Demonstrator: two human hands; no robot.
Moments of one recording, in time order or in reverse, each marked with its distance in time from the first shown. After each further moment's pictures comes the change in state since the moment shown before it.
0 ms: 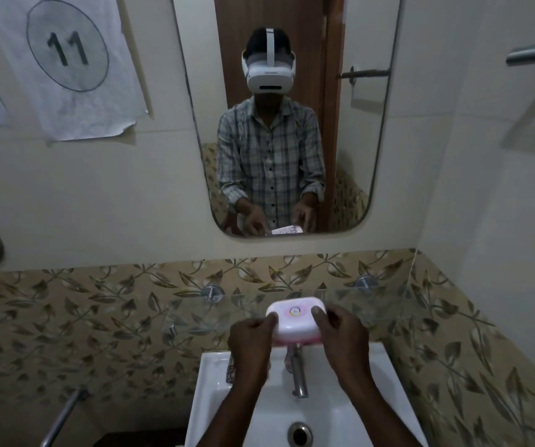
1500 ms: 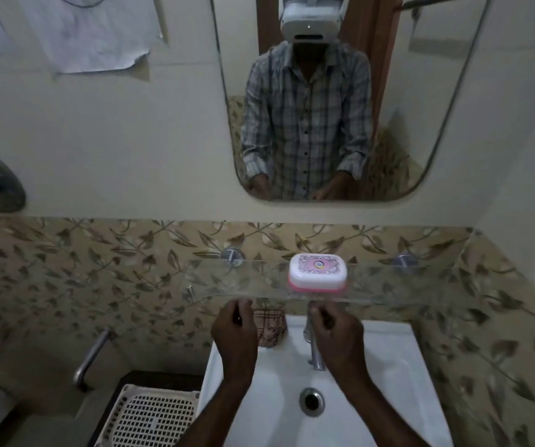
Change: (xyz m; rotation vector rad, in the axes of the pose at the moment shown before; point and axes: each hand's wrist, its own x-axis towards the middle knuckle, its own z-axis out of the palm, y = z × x) left_hand 0.036 -0.089 -0.026 0.035 0.374 0.311; right_hand -0.010 0.043 0.058 -0.077 -0.069 -0.259
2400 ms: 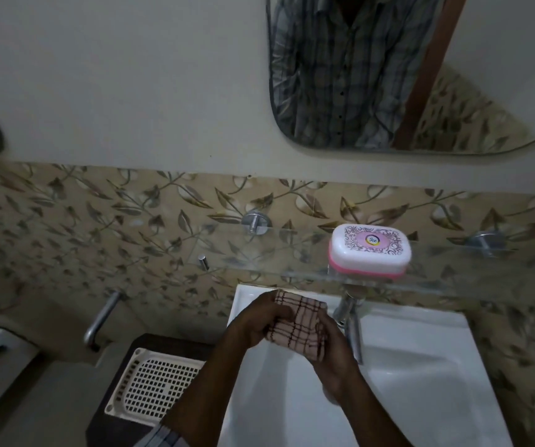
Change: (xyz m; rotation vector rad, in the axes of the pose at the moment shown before) left_hand 0.054 -0.116 0.038 -0.238 -0.991 -0.752; right_hand -0.035 0.086 0.130 1.156 -0.505 1.005
